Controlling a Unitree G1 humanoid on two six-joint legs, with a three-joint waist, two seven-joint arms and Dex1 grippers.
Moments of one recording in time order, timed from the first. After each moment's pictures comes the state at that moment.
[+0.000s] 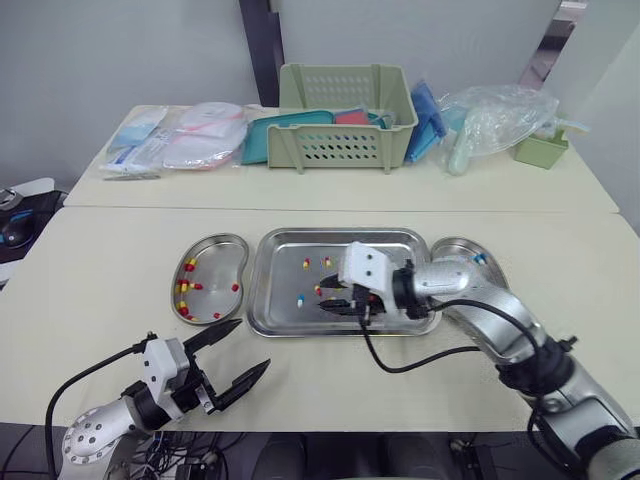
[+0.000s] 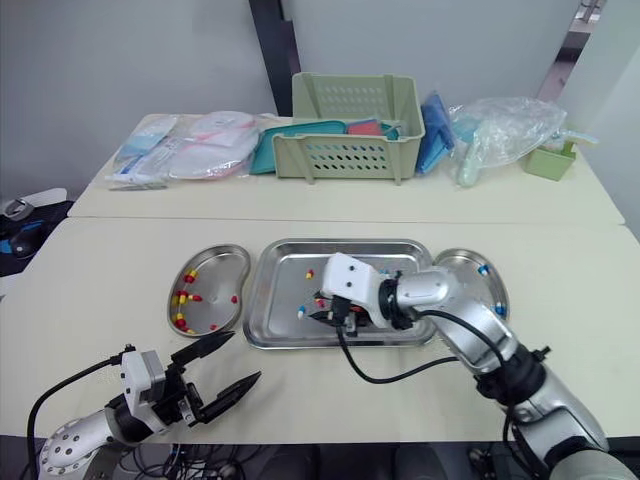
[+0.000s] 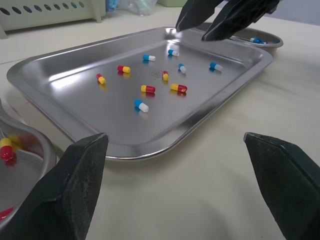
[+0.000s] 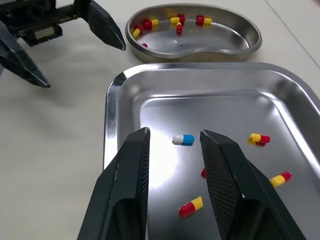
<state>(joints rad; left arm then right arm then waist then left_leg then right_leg) 0.37 0.50 0.23 -0.21 -0.48 -0.14 -1.04 -0.64 -0.44 0.54 -0.28 0.20 0.67 0.83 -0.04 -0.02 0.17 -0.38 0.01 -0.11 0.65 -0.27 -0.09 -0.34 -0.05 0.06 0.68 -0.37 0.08</state>
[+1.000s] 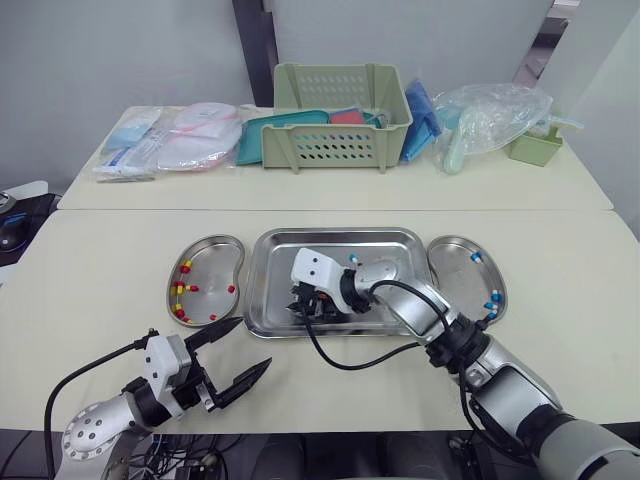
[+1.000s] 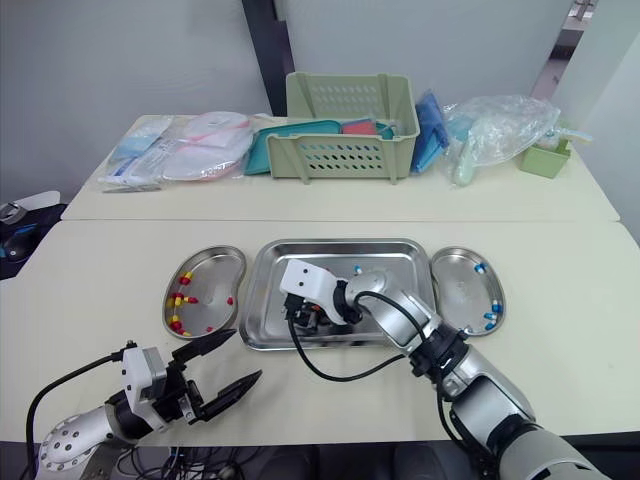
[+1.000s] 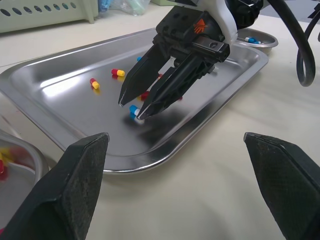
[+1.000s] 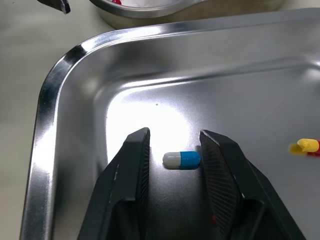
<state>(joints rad) 0.37 0.52 0.23 -0.23 -0.48 -0.12 -1.03 -0.76 -0.15 0.61 0.14 0.01 0.64 0.83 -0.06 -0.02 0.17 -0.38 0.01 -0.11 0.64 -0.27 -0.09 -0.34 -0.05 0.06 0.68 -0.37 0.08</state>
